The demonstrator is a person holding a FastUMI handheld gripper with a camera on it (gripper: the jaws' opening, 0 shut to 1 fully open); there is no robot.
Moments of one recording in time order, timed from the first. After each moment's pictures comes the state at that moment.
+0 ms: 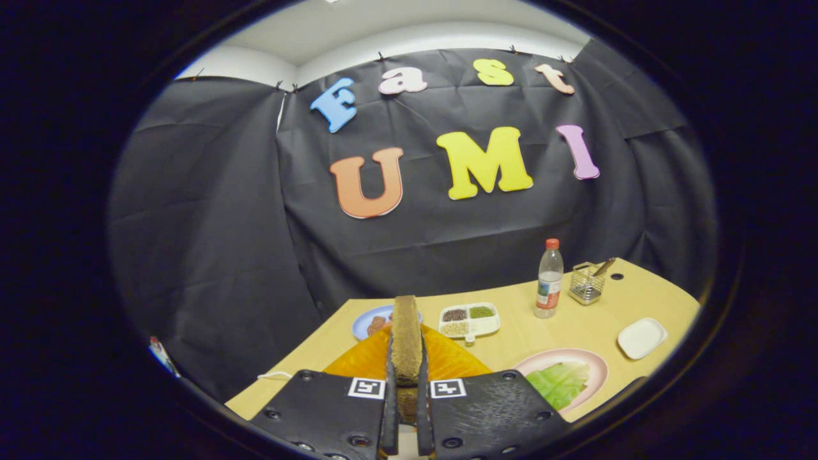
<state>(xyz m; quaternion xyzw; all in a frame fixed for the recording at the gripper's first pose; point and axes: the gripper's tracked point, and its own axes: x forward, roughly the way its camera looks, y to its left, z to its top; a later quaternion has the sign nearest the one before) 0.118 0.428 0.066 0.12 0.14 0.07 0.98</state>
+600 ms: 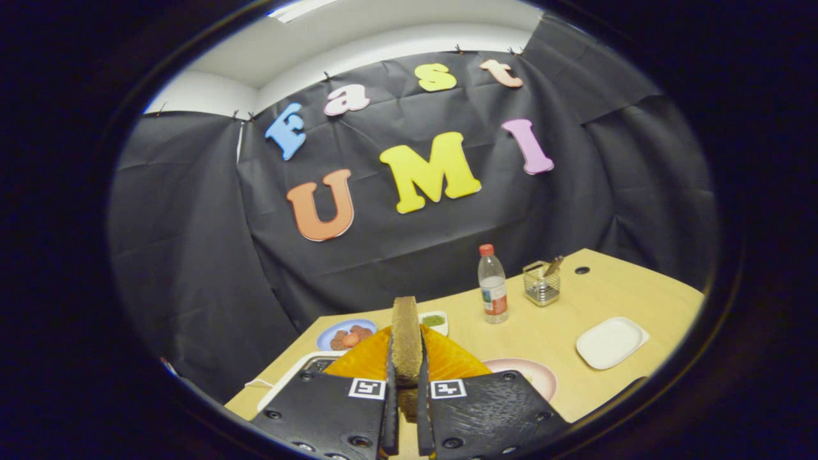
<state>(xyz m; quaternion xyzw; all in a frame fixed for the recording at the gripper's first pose) 0.114 0.291 0.028 0.19 0.14 0.01 0.97</state>
